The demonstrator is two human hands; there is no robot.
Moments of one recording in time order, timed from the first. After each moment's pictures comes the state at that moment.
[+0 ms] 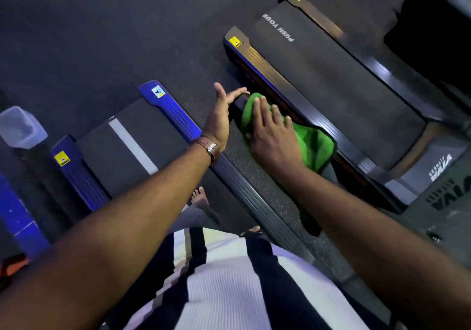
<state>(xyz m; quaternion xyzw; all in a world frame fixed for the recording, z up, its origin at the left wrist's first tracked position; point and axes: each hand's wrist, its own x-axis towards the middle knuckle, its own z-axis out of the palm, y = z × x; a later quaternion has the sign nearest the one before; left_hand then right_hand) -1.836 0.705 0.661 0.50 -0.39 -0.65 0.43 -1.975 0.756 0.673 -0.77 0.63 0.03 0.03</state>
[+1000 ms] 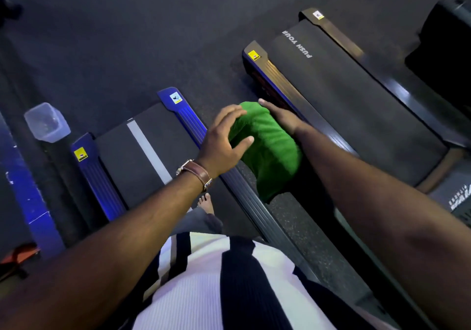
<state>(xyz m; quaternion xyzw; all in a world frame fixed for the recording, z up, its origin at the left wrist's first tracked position) -1.813 0.754 0.677 0.55 -0.68 -0.28 0.40 -1.995 0.660 0.684 -0.43 0.58 -0.15 0.67</state>
